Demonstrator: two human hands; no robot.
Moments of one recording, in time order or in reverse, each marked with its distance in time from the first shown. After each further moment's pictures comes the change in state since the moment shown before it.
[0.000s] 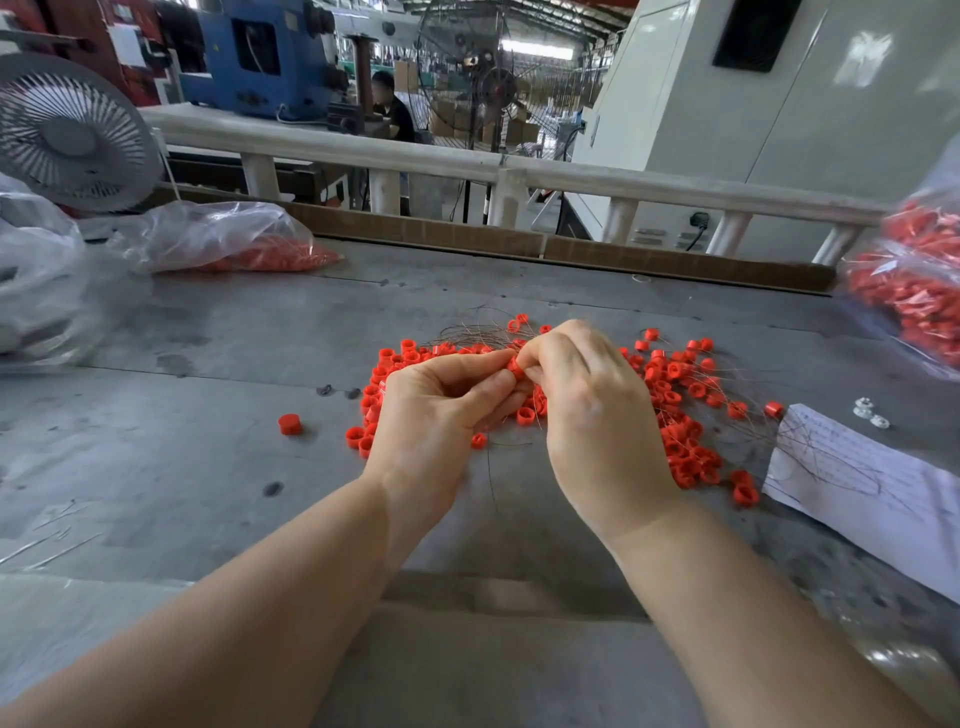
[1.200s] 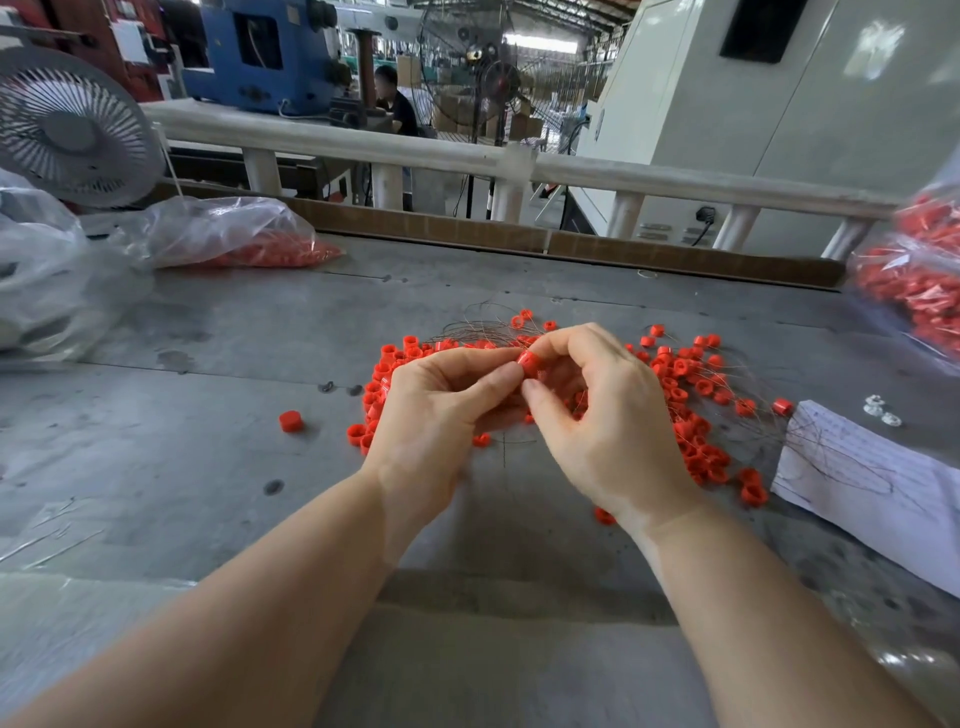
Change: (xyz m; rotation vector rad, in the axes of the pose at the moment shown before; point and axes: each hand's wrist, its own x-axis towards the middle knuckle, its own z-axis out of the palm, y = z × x) left_hand 0.000 0.006 -0.001 0.070 -0.058 -0.061; right_hand -0.001 0.012 0.000 0.445 -0.095 0.176
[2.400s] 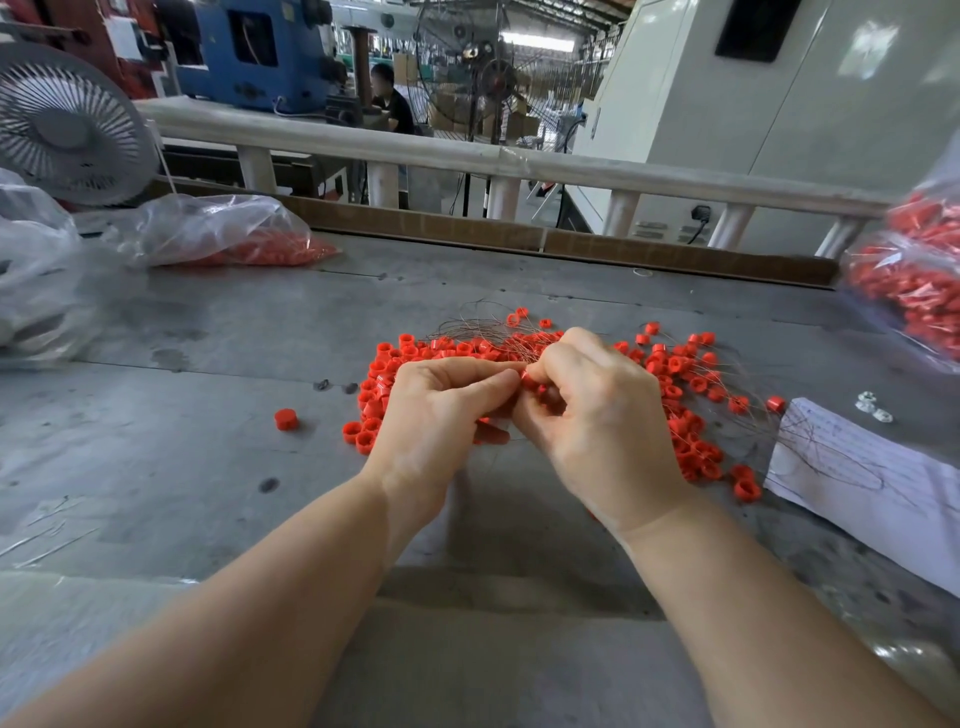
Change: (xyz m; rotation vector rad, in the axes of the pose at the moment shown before) left_hand -0.006 0.005 0.005 0.187 0.031 0.003; right_hand -0.002 -0.004 -0.001 -0.287 0.028 -0.164
